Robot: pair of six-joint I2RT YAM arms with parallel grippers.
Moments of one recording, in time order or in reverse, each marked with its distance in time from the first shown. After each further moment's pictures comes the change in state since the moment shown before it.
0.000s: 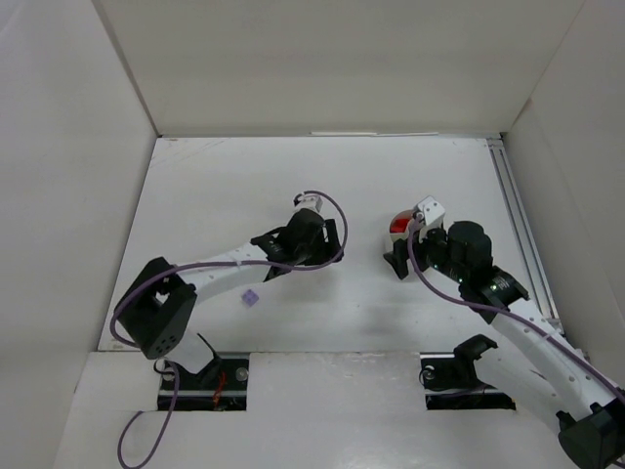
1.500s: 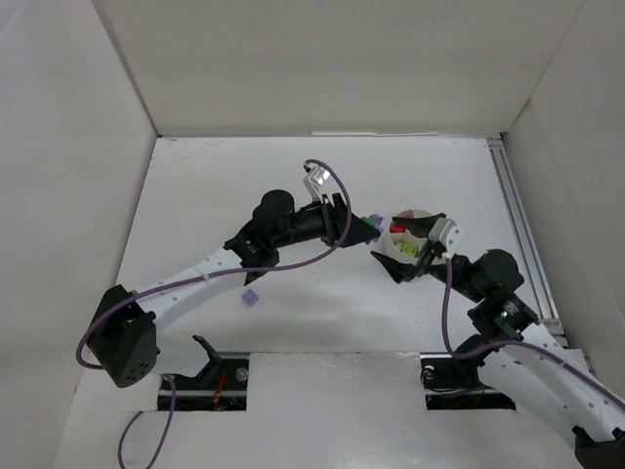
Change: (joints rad) left arm 0.017 -0.173 0.020 0.466 0.566 -0.138; right arm 0.155 -0.195 -0.107 0.463 -0.178 -0.103
